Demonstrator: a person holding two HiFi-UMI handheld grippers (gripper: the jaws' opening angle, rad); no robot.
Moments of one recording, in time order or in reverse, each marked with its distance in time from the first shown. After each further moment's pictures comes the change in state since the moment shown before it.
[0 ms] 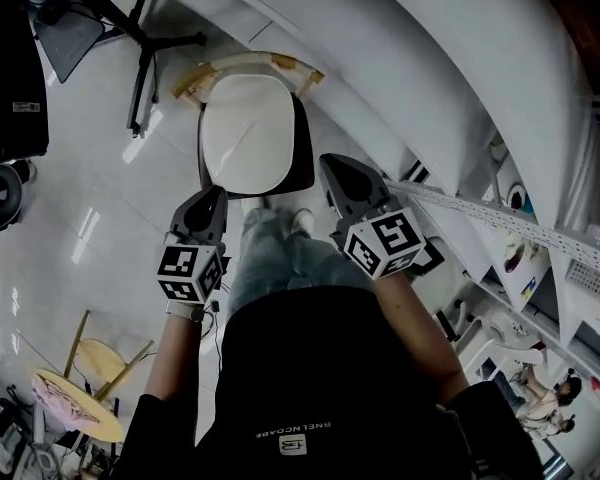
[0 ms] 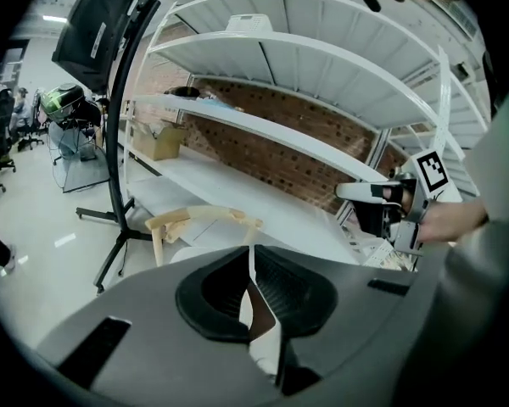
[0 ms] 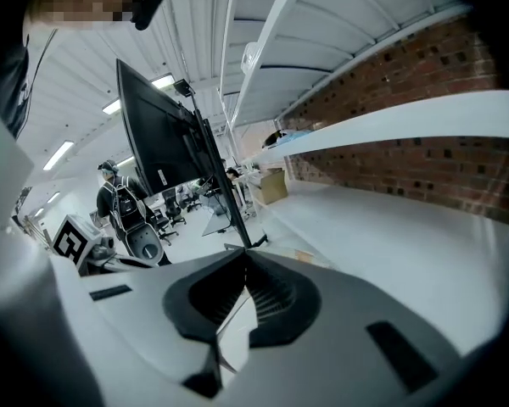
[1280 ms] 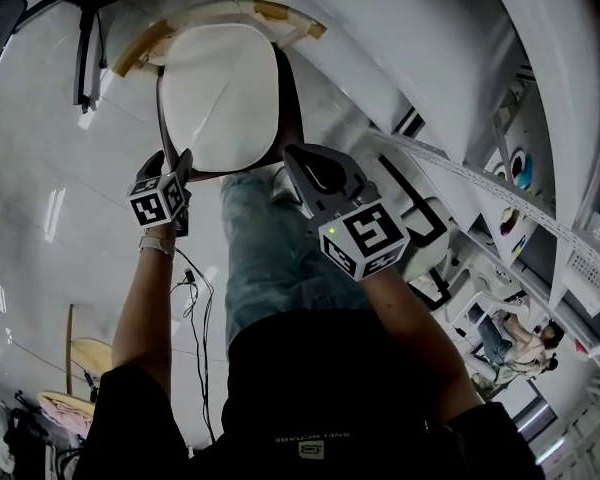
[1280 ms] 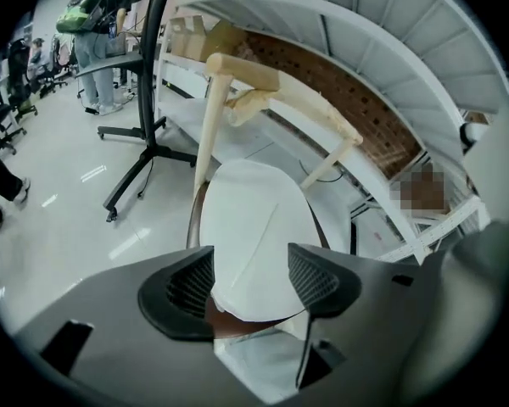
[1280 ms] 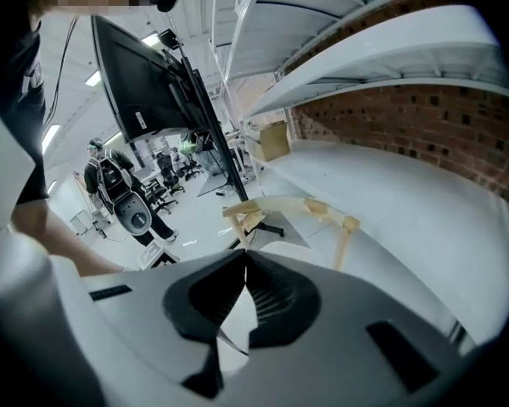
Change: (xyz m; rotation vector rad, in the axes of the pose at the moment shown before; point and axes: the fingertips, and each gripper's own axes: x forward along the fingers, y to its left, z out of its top) left arm 0.149 0.175 -0.198 -0.230 0.383 0.127; right arm 0.084 0.005 -0.093 0.006 0.256 0.008
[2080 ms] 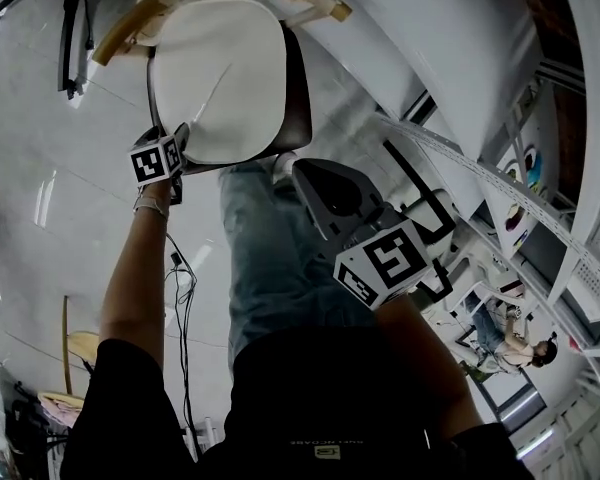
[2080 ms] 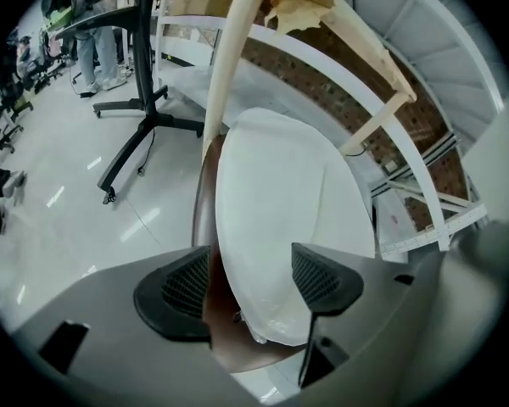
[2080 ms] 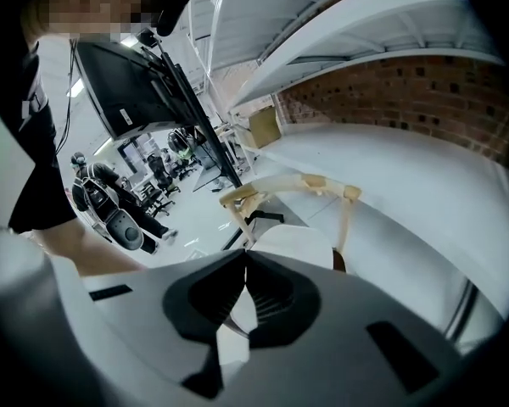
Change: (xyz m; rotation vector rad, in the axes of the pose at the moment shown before) left arm 0.102 0.059 -0.035 -0.010 0.173 0.064; right arm 0.014 0.006 -0.027 0.120 0.061 -0.003
